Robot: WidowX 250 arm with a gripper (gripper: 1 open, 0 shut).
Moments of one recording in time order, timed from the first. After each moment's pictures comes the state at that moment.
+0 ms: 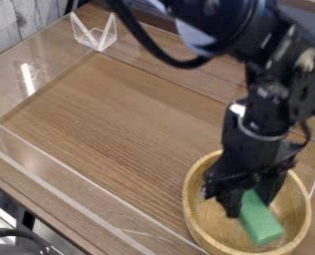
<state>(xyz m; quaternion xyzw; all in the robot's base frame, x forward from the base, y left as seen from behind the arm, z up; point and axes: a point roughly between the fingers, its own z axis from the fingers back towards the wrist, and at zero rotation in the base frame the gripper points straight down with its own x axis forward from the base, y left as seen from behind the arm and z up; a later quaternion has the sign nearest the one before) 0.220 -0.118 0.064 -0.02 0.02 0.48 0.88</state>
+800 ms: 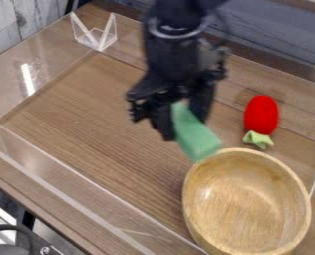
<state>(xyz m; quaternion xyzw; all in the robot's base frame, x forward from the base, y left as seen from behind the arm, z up) 0.223 -0.022 0.124 -0.06 -0.04 0.57 0.82</state>
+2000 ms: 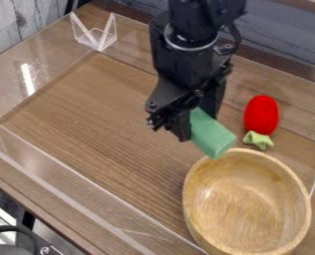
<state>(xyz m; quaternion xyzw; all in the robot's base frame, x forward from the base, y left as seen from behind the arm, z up) 0.234 -0.042 0.120 -0.06 -0.08 0.62 0.78</state>
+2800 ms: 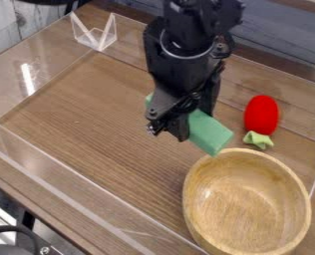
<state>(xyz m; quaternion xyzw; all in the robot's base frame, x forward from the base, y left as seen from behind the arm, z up) 0.236 -0.041 0.118 -0.07 -0.11 0.65 0.75</state>
